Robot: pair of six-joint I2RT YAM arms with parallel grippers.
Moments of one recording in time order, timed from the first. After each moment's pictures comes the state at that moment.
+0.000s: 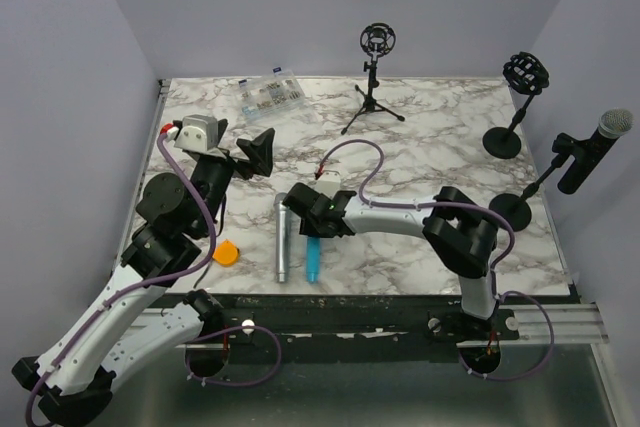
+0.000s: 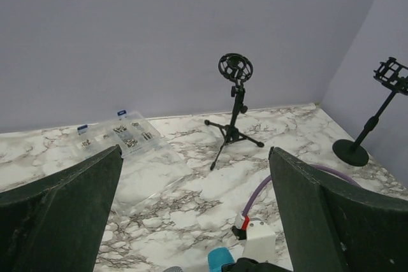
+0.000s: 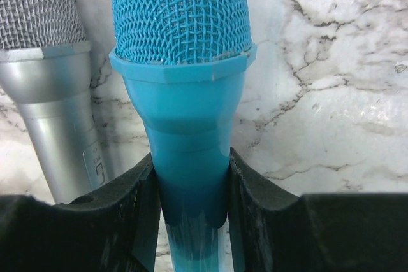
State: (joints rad) left arm -0.69 0.70 0.95 -0.02 -0.35 -0.09; right arm 1.07 1.95 1.31 -0.46 0.39 1.05
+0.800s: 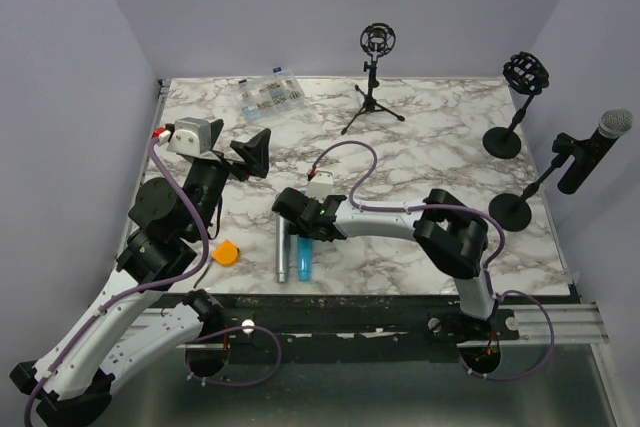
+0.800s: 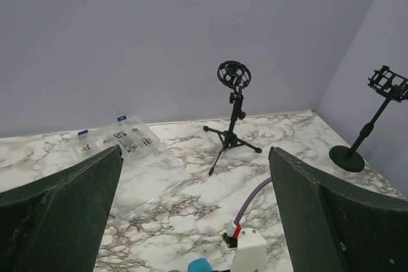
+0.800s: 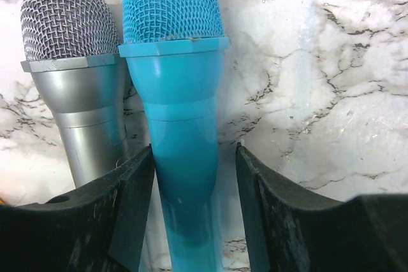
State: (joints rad) left arm -0.69 0.68 0.95 -0.02 -0.35 -0.09; right arm 1.12 2.02 1.38 -0.45 0.49 1.09
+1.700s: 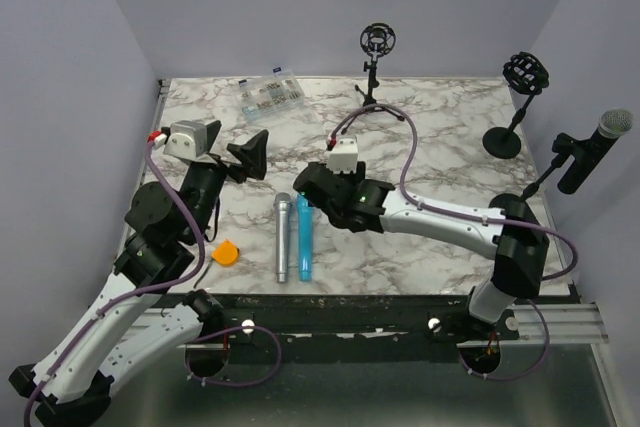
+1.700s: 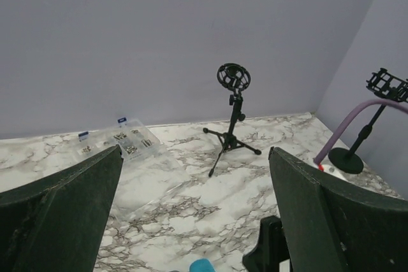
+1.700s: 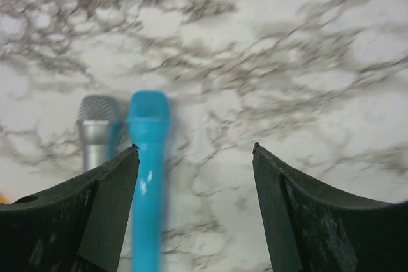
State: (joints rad) left arm -0.69 0.66 0.95 -0.02 -0.35 -0.09; right arm 1.11 1.70 1.35 -0.55 0.72 0.86
